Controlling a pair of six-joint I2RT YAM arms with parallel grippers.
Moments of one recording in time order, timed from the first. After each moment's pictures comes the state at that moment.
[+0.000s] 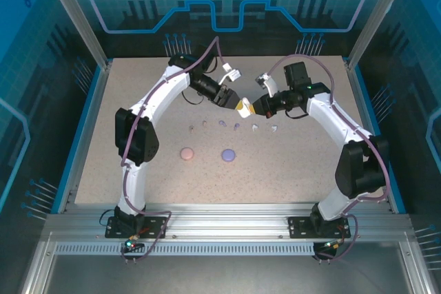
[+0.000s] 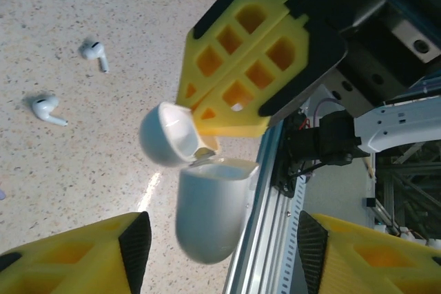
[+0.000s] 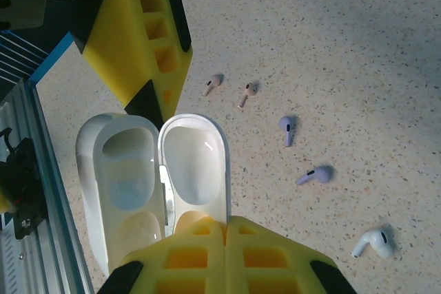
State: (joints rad) left arm -0.40 2.13 2.10 -1.23 1.00 0.21; right arm 0.24 1.63 1.35 -0.68 -0.75 -0.20
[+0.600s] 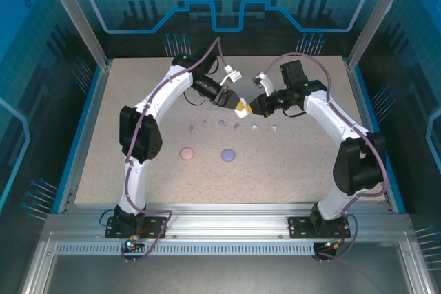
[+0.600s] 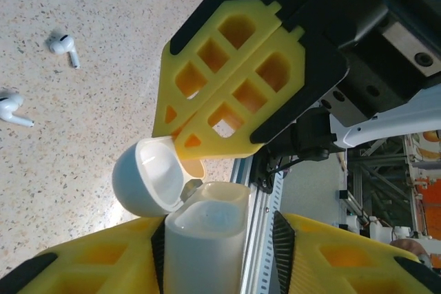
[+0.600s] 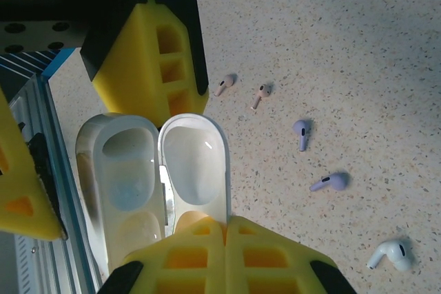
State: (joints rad) left arm -0.40 2.19 2.15 -1.28 1.08 0.24; right arm 0.26 1.67 1.39 -0.71 -0.77 -0.21
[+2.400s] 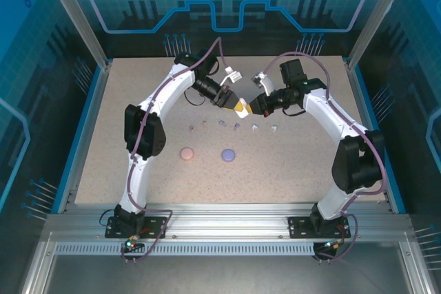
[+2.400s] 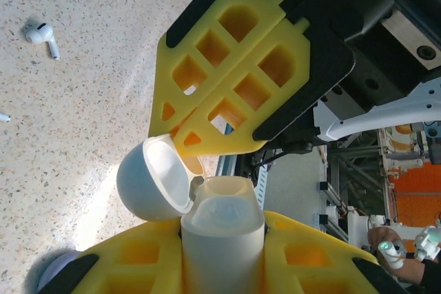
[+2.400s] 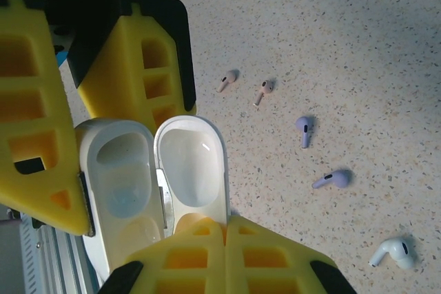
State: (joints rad) left arm -0.40 2.26 2.23 -1.40 1.13 0.31; right arm 0.26 1.68 1.42 -0.74 -0.78 -0.22
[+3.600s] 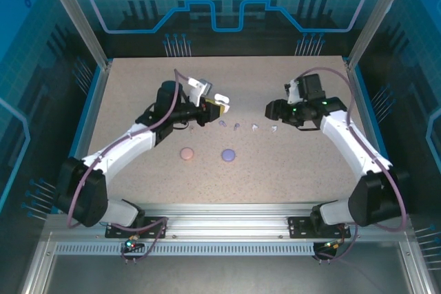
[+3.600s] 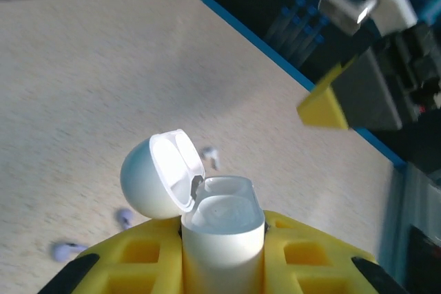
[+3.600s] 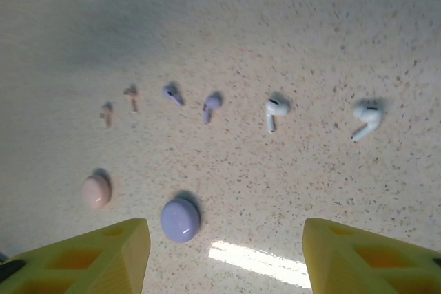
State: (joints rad) left arm -0.43 1.39 0.93 0.11 0.52 -0.23; right arm 0.24 1.42 1.18 -0.74 -0.32 0.47
